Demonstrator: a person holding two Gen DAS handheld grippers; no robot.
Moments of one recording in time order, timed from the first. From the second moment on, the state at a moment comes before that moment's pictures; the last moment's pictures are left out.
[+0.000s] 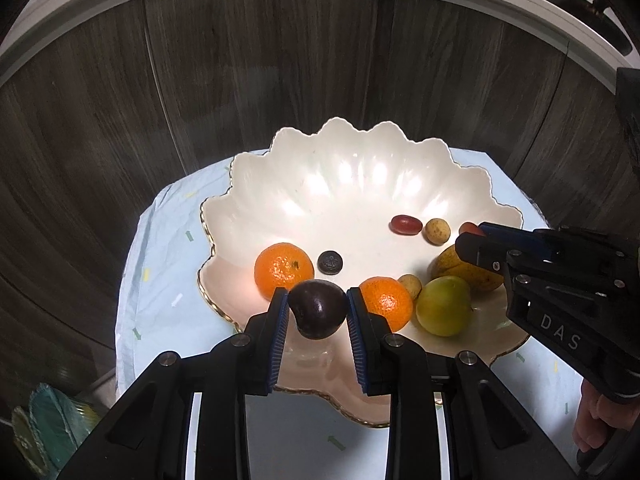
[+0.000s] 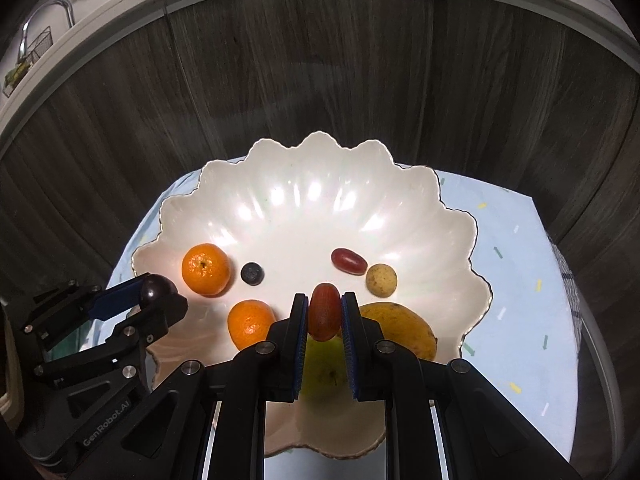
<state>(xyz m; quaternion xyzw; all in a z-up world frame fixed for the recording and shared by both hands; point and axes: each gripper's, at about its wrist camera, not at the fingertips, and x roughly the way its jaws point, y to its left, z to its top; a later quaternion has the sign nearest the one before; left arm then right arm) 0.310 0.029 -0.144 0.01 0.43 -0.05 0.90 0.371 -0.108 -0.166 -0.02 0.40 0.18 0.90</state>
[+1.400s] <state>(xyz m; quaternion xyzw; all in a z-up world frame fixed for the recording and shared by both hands) 0.219 0.025 -0.067 0.03 0.35 0.01 0.94 0.273 -0.158 -0.101 0.01 0.31 0.09 0.95</state>
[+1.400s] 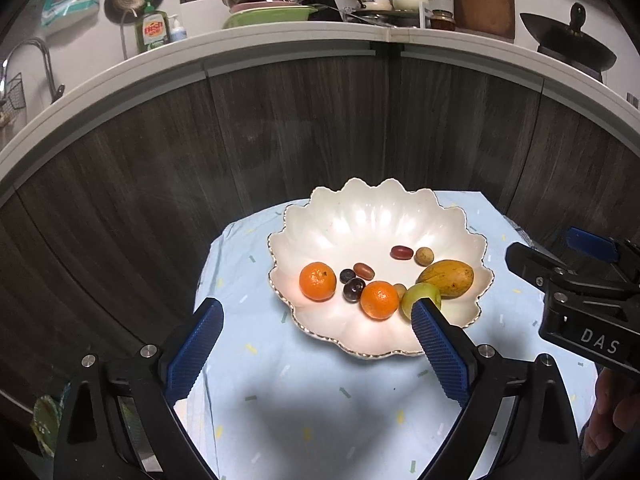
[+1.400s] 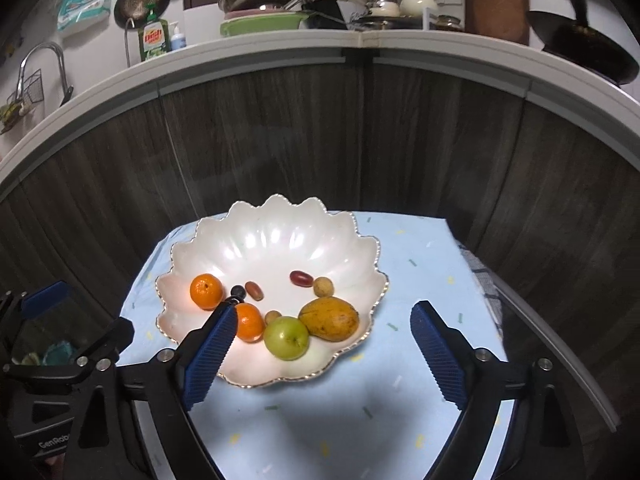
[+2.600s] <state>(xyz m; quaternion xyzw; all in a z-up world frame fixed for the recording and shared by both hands) 0.094 0.018 -0.074 0.02 0.35 0.03 0.94 0.145 -0.191 -0.126 0.03 0.31 0.06 0.95</state>
